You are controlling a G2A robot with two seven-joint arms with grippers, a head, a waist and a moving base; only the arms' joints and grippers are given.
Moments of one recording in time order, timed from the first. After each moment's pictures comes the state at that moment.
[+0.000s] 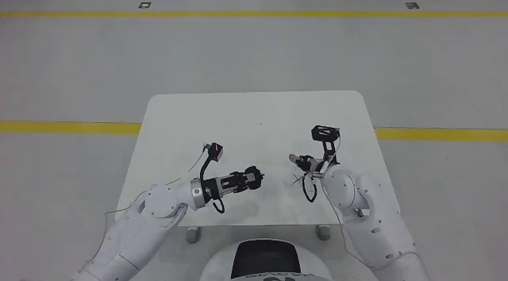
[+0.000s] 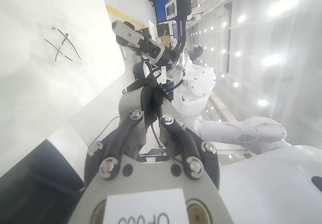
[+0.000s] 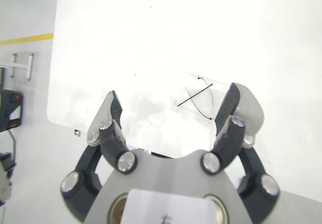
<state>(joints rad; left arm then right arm) 1.49 -1.03 -1.03 -1.58 -0.31 -0.34 -0.75 -1.57 -1.33 1.24 -1.79 -1.10 0.34 0.85</state>
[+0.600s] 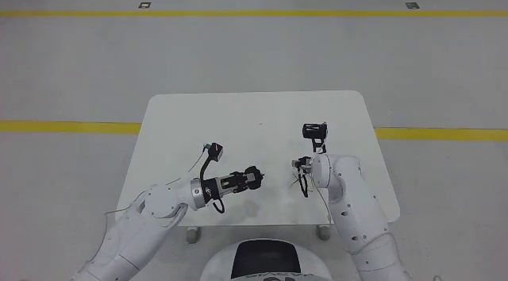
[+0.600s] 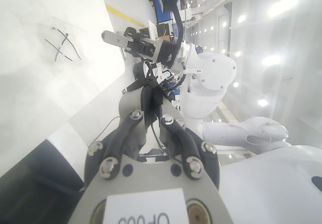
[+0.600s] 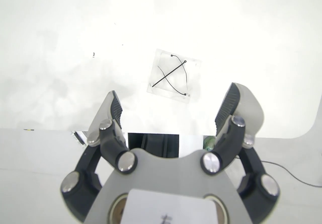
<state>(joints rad) 1.49 -1.03 -1.03 -1.58 -0.31 -0.34 -0.75 -1.44 -1.55 1.28 -1.68 -1.55 0.34 1.32</state>
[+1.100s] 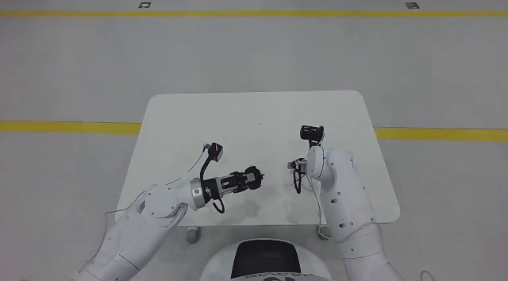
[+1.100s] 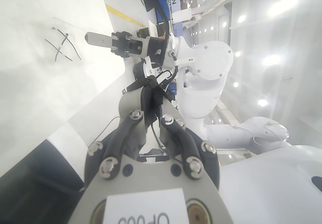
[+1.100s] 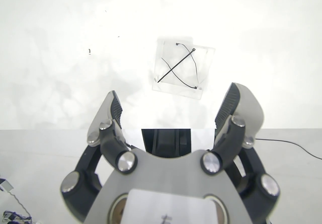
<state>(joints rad) 1.49 -1.03 -1.03 -1.58 -0.31 -0.34 -0.75 -1.40 -1.65 1.36 -1.57 -1.57 0.34 1.35</state>
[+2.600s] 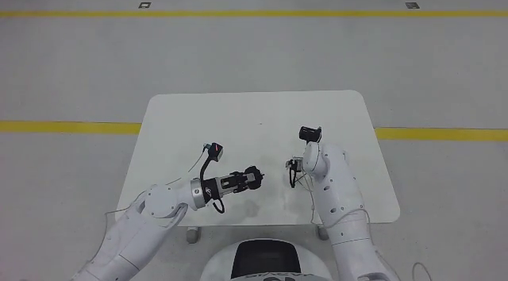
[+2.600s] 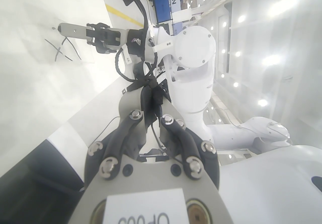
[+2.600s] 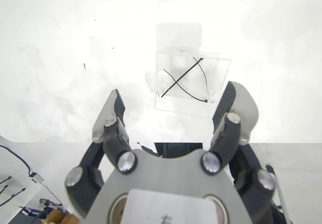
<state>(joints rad) 1.49 -1.03 -1.03 -1.58 -0.31 -0.34 -0.75 -1.32 -1.73 1.47 -1.35 -1.57 0.34 1.26</state>
